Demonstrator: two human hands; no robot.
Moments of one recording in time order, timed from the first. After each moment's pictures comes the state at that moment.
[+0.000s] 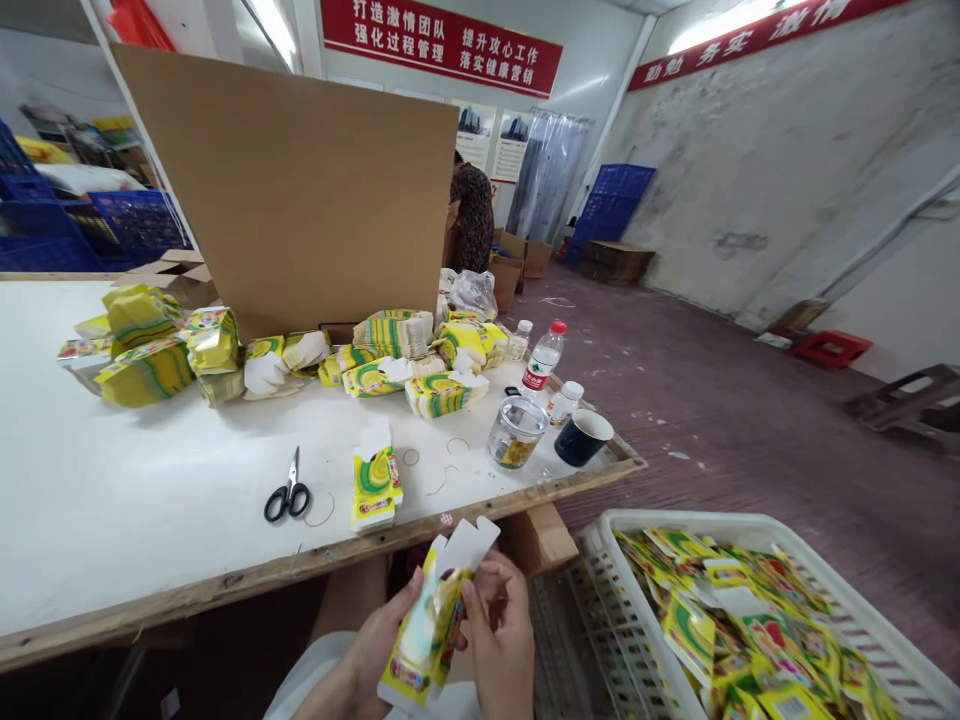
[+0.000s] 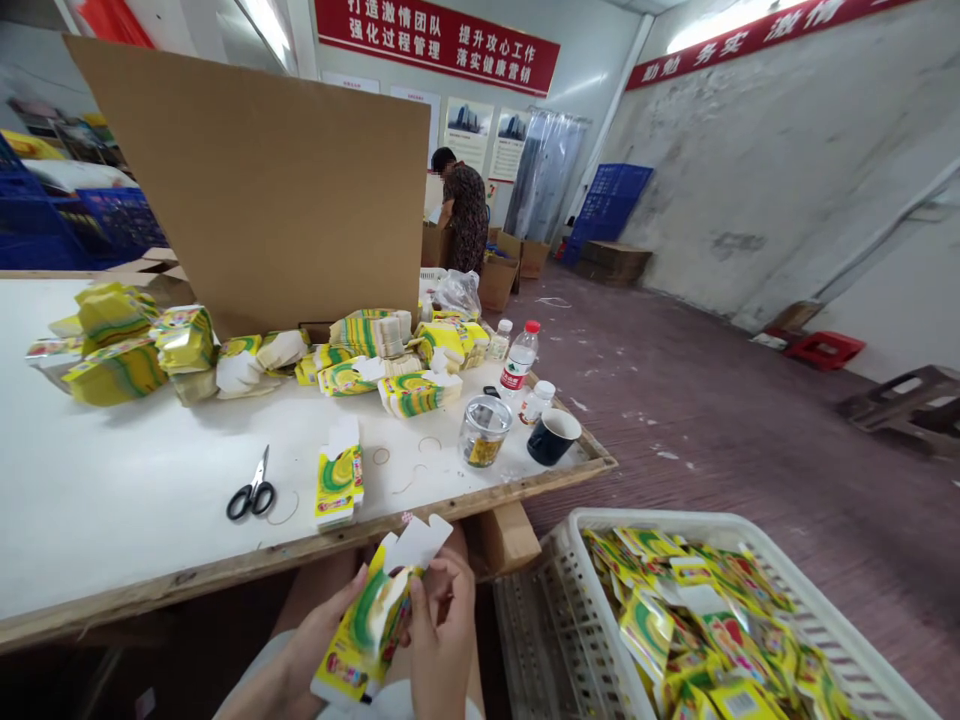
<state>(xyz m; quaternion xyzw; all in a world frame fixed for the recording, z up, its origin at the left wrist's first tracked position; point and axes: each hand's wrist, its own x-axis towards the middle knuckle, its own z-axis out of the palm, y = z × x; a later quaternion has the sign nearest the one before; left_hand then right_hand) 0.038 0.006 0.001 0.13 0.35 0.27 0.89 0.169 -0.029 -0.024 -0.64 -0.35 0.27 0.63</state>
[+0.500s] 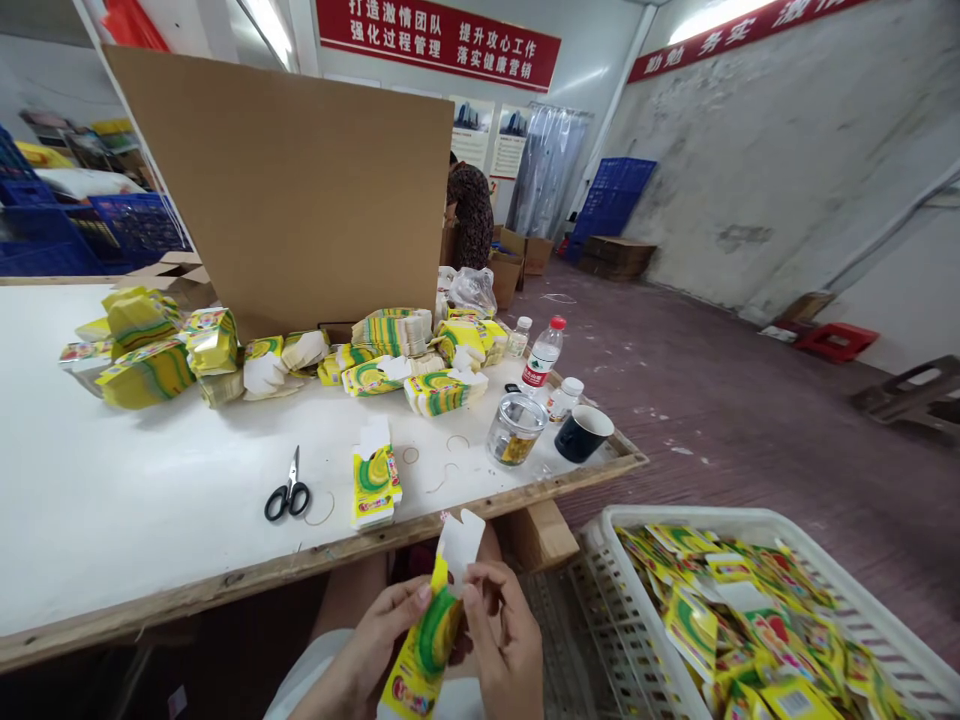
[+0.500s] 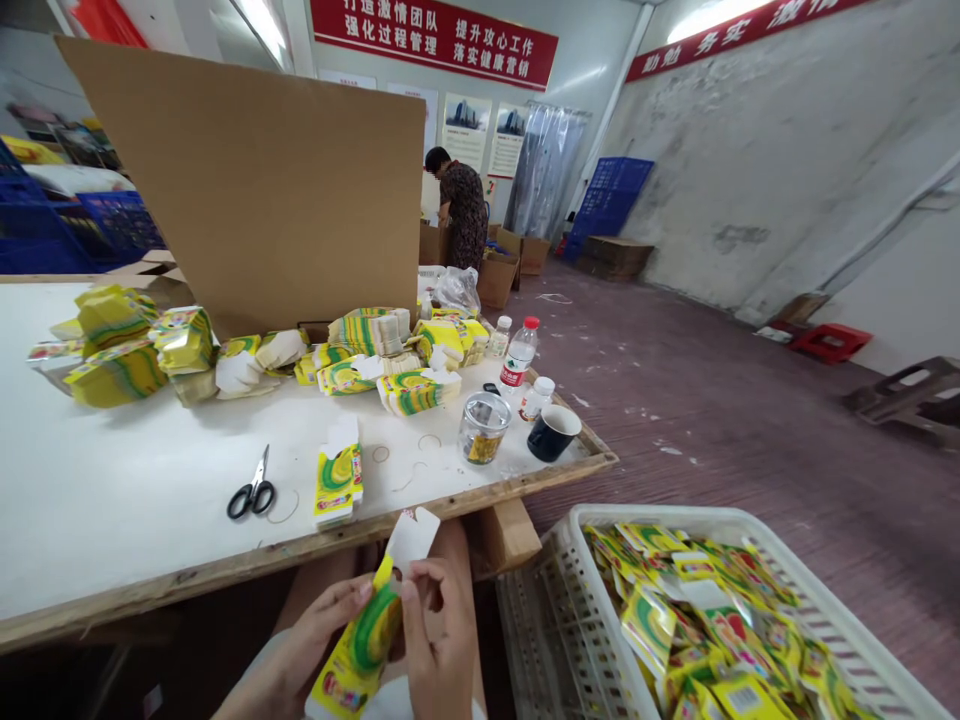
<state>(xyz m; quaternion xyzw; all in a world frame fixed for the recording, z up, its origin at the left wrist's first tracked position) 0.031 0.003 0.025 0.21 0.35 0.32 0.85 0.169 -0.037 0.003 -0.58 -0.46 0.24 0.62</state>
